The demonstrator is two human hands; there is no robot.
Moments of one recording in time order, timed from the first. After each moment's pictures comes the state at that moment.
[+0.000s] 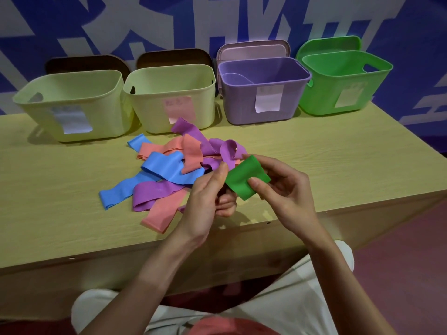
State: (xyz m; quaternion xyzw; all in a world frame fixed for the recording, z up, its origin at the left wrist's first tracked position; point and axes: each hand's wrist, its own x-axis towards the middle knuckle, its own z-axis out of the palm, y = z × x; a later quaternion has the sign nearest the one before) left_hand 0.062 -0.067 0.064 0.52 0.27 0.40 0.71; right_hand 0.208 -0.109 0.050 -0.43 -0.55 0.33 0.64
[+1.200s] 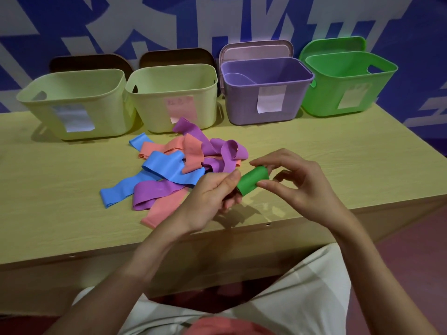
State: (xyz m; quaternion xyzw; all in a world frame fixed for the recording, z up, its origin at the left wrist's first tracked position) left_hand 0.058 -0.048 0.064 0.71 0.29 0.28 0.58; right_hand 0.250 -0.105 0.065 -0.48 -0.68 0.25 0.49
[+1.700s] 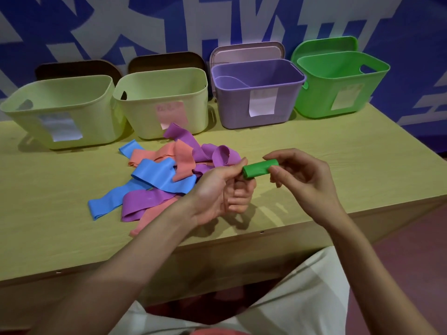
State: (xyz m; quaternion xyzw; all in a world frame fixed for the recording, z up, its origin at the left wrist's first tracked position) left_hand 0.102 -0.027 0.078 0.44 0.29 0.14 0.84; right_hand 0.266 -0.098 0.060 -0.48 -0.57 0.29 0.60
